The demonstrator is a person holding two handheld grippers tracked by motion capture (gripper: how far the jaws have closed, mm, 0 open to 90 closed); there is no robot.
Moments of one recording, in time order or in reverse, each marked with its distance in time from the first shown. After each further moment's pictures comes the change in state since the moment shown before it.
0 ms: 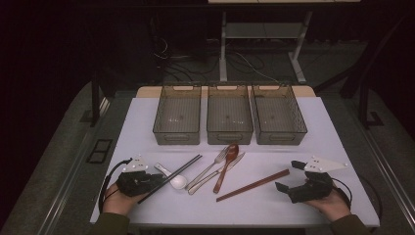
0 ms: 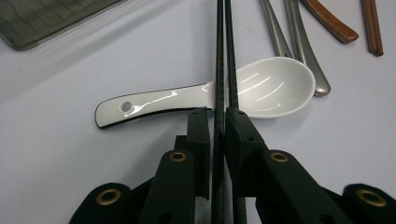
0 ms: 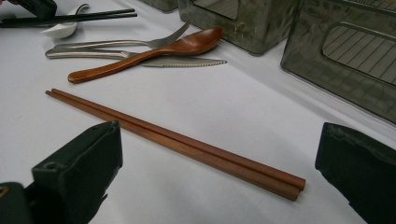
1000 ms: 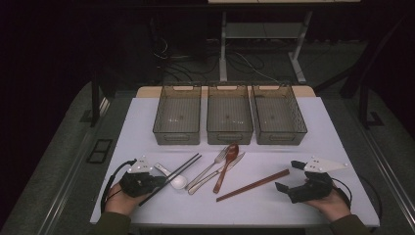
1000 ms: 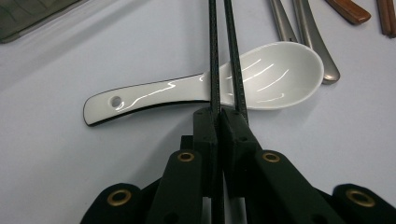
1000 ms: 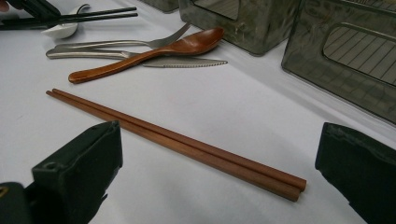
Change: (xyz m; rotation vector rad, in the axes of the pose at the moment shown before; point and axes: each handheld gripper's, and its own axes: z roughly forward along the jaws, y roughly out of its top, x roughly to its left) left arm -0.002 0.001 0.007 0.053 0.009 0.038; right arm 0.000 0.000 0.000 -0.001 0.002 -0.002
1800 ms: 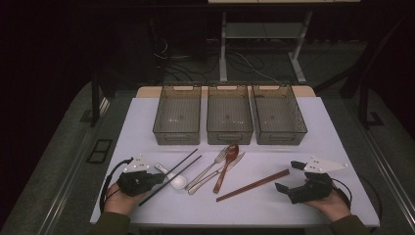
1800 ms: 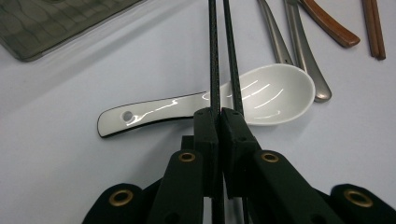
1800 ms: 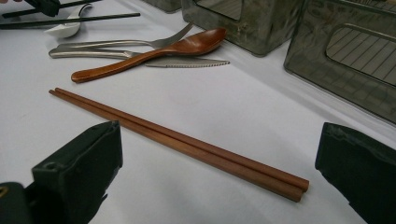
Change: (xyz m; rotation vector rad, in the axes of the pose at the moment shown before) left arm 0.000 0.003 -0.008 -0.068 0.013 -0.028; right arm 0.001 0.000 0.000 0.000 0.006 -0.005
